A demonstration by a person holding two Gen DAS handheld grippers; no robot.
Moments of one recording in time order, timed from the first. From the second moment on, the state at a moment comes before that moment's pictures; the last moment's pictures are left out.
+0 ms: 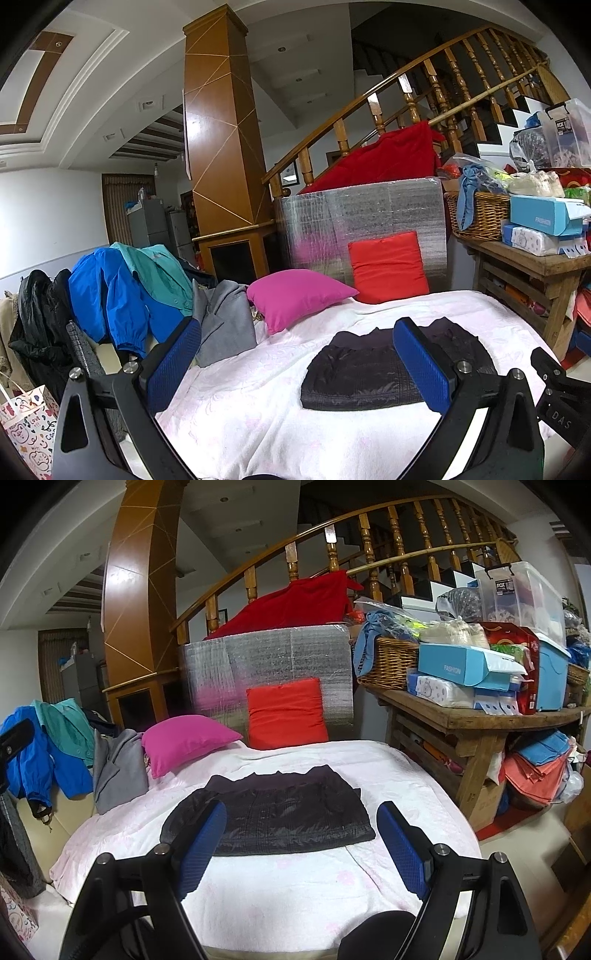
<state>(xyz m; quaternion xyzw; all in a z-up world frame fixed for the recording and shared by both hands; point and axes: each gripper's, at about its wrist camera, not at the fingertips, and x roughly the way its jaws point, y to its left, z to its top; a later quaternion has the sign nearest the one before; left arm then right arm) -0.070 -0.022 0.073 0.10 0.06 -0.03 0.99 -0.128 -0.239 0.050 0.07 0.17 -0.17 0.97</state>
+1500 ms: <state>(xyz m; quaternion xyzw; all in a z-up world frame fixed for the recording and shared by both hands) 0.026 -0.039 0.050 0.10 0.14 -0.02 0.98 -0.027 -0.259 0.047 0.06 0.21 -0.16 0.96</state>
